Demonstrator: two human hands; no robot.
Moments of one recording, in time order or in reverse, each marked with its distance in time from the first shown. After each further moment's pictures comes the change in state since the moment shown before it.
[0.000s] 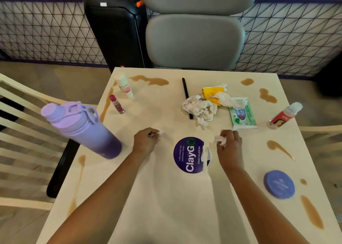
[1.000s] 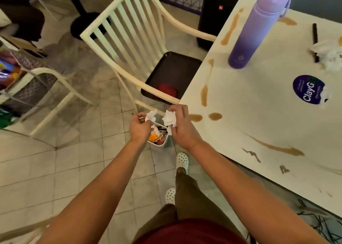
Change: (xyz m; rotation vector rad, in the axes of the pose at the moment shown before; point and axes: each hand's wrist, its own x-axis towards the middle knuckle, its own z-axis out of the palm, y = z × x) left_hand -0.287 -0.295 -0.304 -0.510 0.500 -0.442; right_hand -0.432 -0.277 0.159 0.118 -0.820 -0.525
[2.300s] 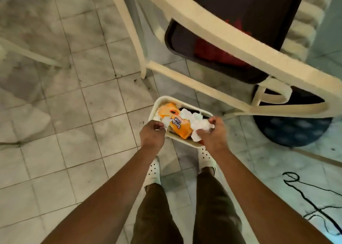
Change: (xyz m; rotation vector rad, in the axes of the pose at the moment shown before) left_hand 0.361 -0.245 -0.028 0.518 -0.179 -0.281; right_hand 0.205 0.225 0.341 0.238 0.173 0.891
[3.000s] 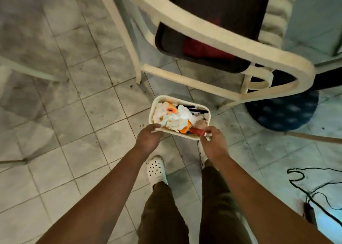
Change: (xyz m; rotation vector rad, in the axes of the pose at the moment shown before) left_hand -0.022 -0.010 -0.037 0.002 -0.273 -0.086; right_hand -0.043 0.042 0.010 -0.221 0.058 0.035
